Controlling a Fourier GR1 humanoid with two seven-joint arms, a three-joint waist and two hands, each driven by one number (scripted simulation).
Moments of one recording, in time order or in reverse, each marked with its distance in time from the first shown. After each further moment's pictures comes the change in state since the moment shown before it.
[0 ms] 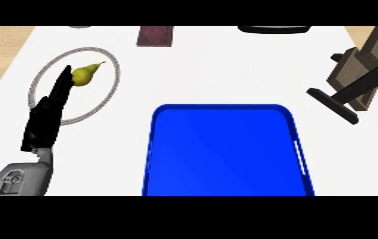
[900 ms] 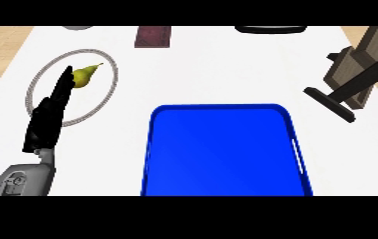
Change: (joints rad) left arm 0.005 -0.023 0.006 -0.019 -0.022 0.002 0.021; right arm 0.100 -0.035 -0.060 -0.324 -0.106 -0.173 0.071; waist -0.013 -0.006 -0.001
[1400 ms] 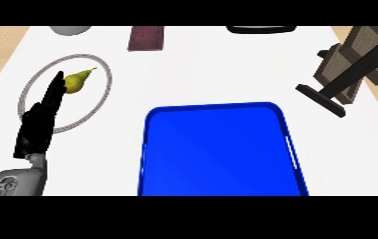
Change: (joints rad) left arm 0.033 0.018 0.037 0.015 0.012 -0.014 -0.016; right arm 0.122 -0.076 -0.122 -0.371 -0.153 0.259 0.162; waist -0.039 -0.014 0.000
